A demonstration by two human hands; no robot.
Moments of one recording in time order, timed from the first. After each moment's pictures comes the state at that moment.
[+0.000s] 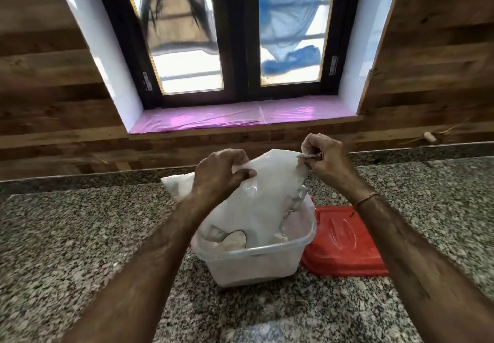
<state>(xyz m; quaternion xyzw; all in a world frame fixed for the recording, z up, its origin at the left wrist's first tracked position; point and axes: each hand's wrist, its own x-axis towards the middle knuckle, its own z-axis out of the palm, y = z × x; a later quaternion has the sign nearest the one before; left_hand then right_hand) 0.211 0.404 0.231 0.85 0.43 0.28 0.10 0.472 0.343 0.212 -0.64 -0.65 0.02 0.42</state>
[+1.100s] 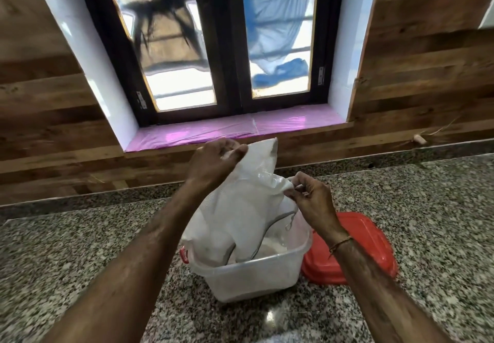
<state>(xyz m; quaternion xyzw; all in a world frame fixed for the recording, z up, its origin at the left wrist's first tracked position) 0.224 0.439 0.257 0.82 0.44 0.34 0.17 0.432 0.320 0.152 -0.65 -0.50 0.15 0.55</state>
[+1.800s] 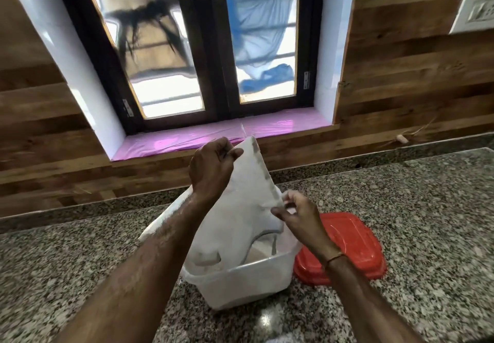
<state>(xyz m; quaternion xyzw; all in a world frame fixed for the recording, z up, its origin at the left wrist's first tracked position) 0.255 0.422 0.254 0.76 0.44 0.45 0.16 0.422 0.302 0.133 -0.70 -0.48 0.19 0.50</state>
